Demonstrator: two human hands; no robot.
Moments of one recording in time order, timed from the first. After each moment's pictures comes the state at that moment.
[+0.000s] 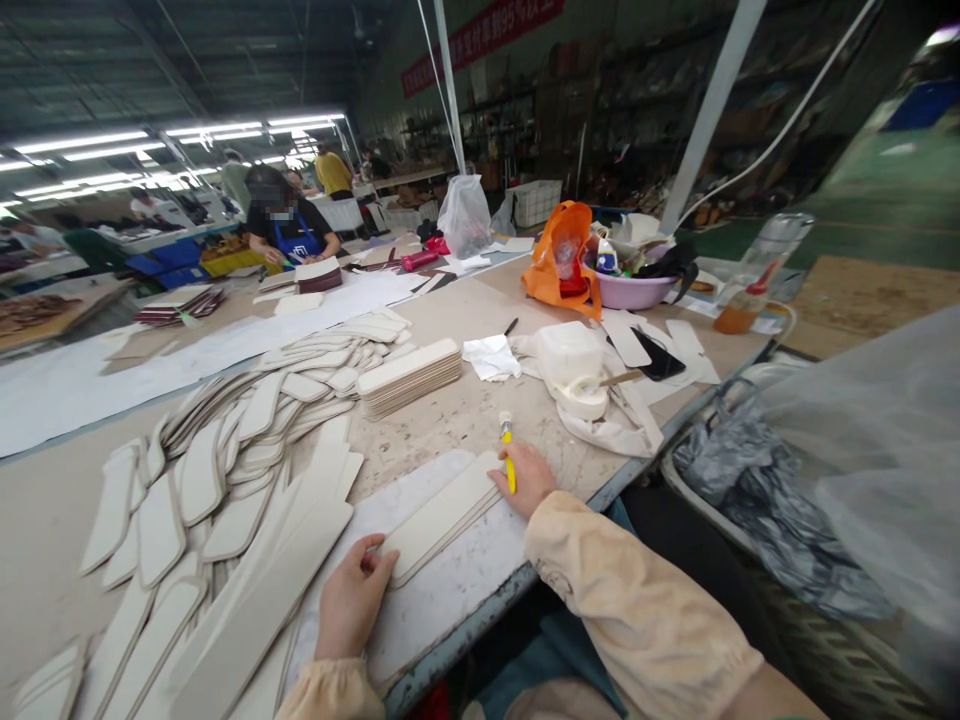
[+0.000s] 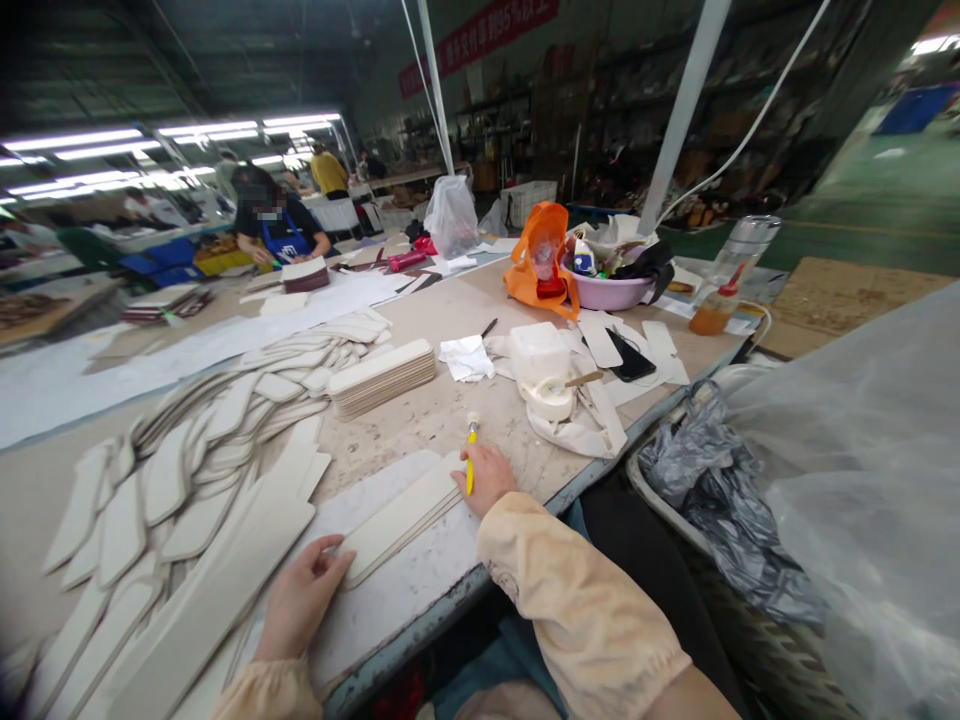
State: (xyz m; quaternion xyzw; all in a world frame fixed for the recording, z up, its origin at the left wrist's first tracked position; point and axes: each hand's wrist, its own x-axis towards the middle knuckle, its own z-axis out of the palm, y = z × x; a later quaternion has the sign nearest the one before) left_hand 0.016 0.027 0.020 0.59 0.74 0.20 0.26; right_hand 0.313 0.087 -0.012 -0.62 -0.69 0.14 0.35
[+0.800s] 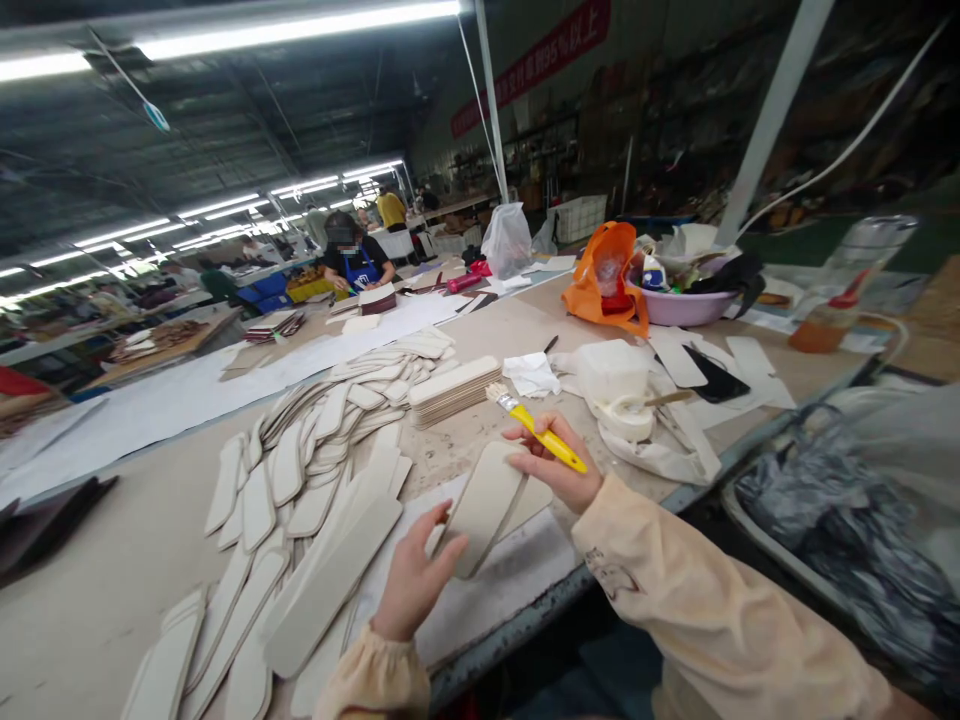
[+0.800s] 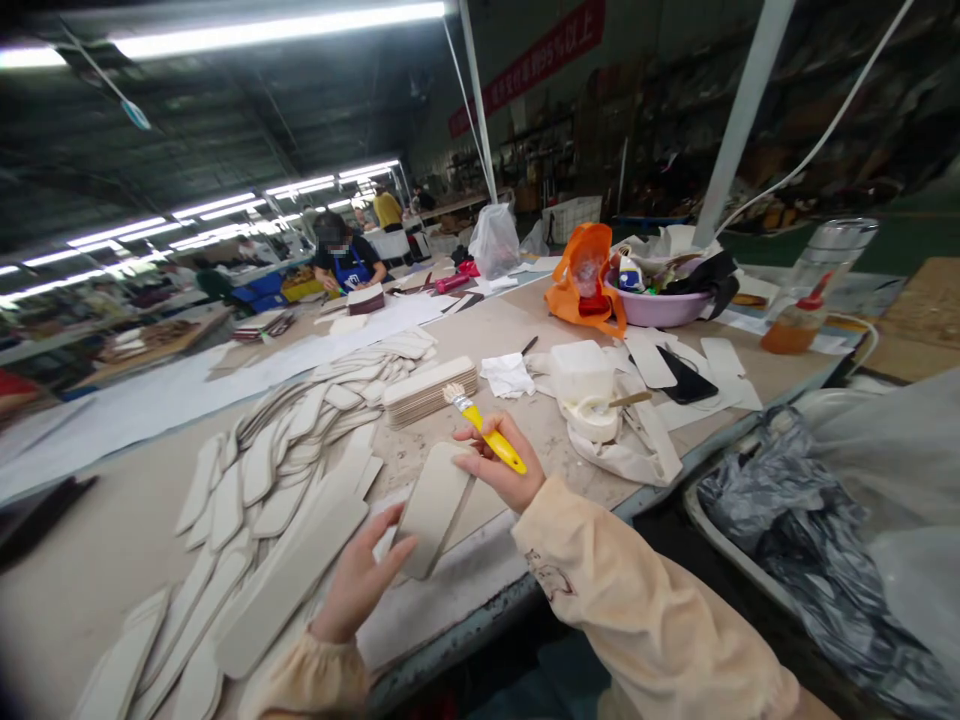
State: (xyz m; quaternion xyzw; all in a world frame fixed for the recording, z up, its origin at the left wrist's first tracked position) left_hand 0.059 0.020 0.082 0.67 0.60 0.32 0.31; right_hand 0.295 0.084 0.100 -0.26 -0.47 0.56 0.63
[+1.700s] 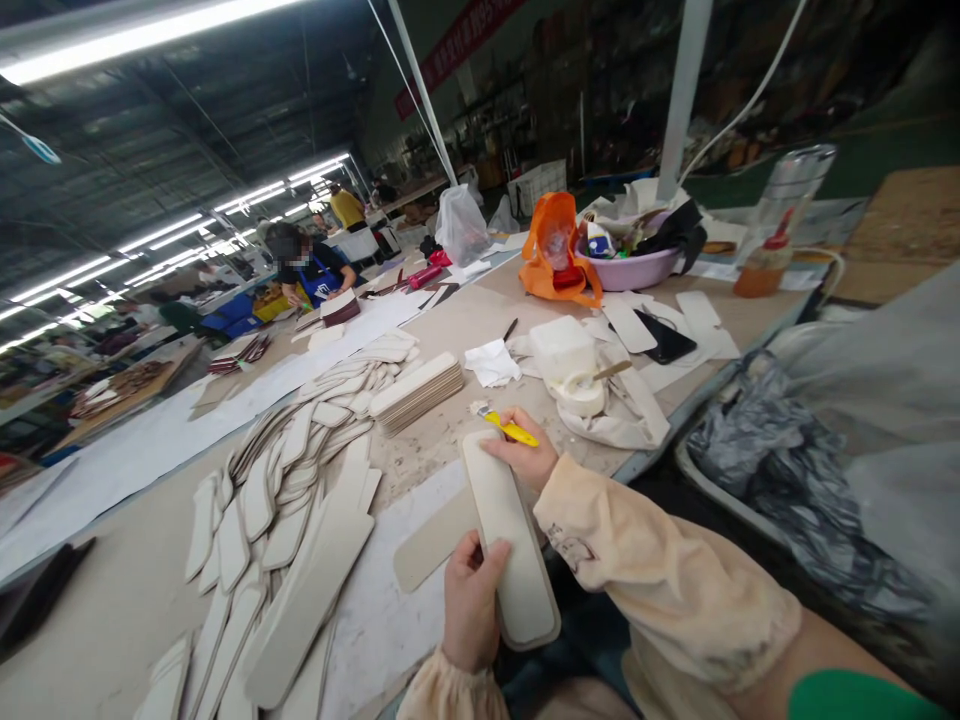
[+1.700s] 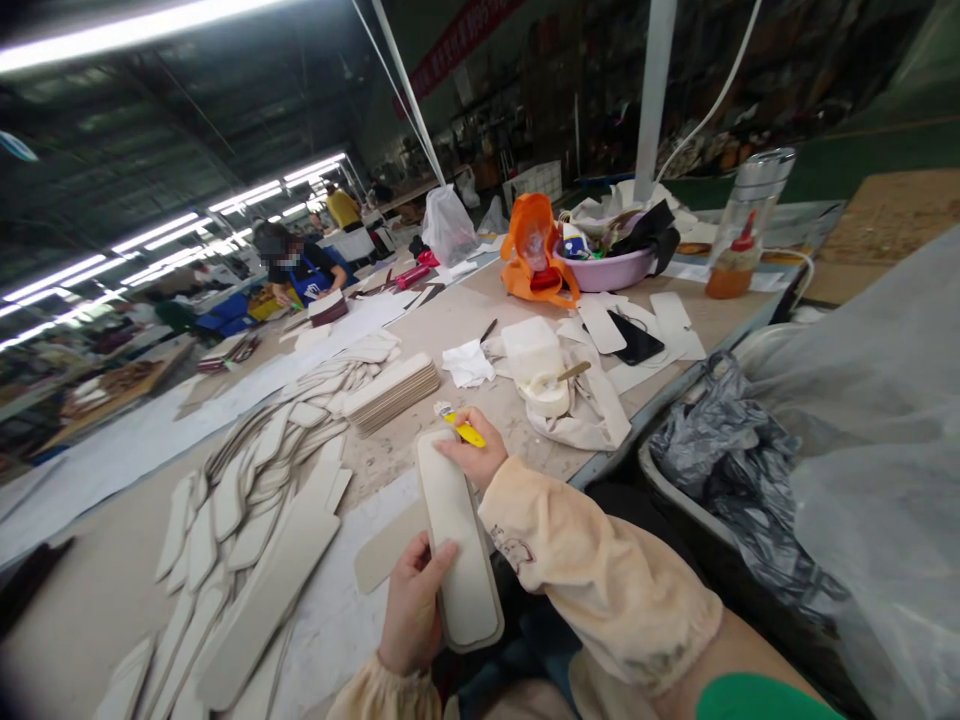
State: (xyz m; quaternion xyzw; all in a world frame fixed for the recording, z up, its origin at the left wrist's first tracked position) left_hand 0.188 -0.021 0.050 0.34 0.54 0.46 0.62; right_hand 0.322 0.096 0.064 -0.37 -0.39 0.55 0.64
